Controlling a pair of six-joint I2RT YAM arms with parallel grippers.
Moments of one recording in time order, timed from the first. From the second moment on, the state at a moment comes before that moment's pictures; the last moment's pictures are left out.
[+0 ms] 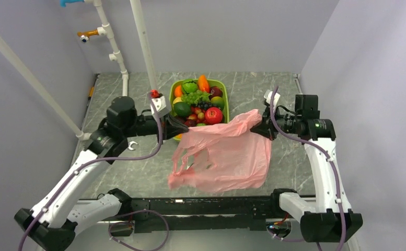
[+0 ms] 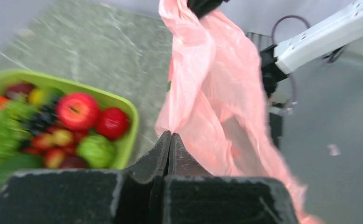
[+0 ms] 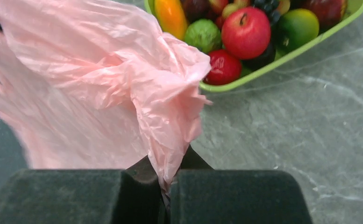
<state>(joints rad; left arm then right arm) -0.57 0.97 1.02 -0.27 0.78 -0.05 0.01 1.01 1.17 -0.94 -0.90 -0.59</state>
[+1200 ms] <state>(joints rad) -1.17 1.02 0.89 -0.17 0.12 0.55 -0.12 1.14 1.13 -0.90 -1.04 -0.15</state>
